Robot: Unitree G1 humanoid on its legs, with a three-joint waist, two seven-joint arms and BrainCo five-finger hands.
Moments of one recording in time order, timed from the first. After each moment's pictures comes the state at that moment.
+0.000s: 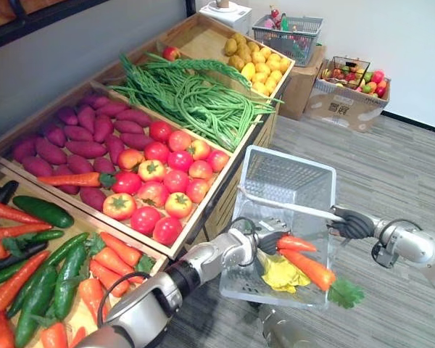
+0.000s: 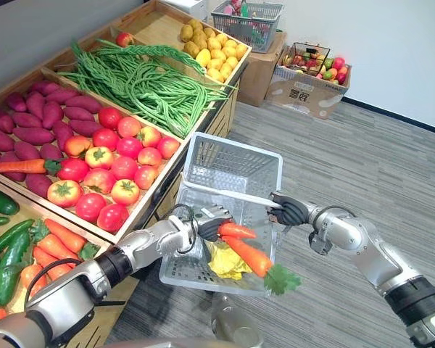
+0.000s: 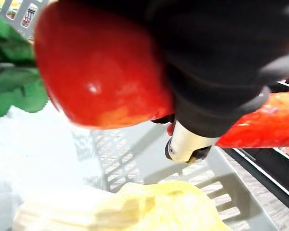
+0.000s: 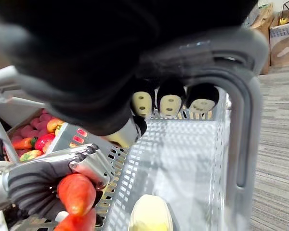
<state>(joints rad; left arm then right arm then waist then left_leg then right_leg) -0.60 0.26 -0.86 0.58 0.69 -0.34 0.03 -0.14 -1.02 0.32 -0.01 -0.08 -0.23 0.32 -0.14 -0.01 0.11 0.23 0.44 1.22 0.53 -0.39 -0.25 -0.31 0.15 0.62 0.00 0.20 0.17</state>
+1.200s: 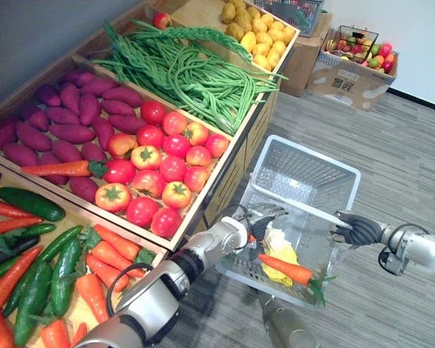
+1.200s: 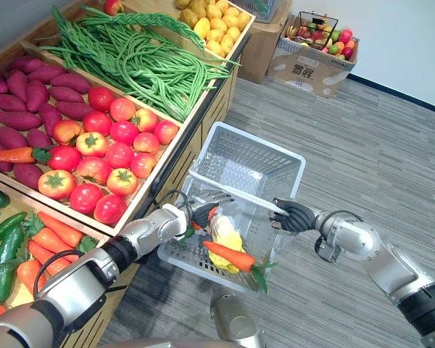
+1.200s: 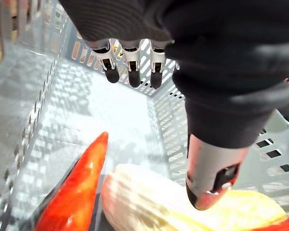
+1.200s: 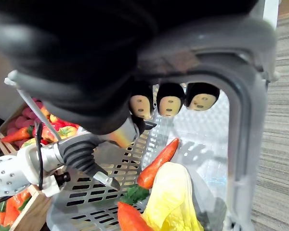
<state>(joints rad) -0.69 0.20 -0.76 0.75 0.77 -0.27 0.04 -0.04 -1.08 0.27 -0.06 0.02 -0.22 0.38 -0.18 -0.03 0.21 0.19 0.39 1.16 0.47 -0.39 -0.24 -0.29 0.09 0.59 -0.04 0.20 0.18</state>
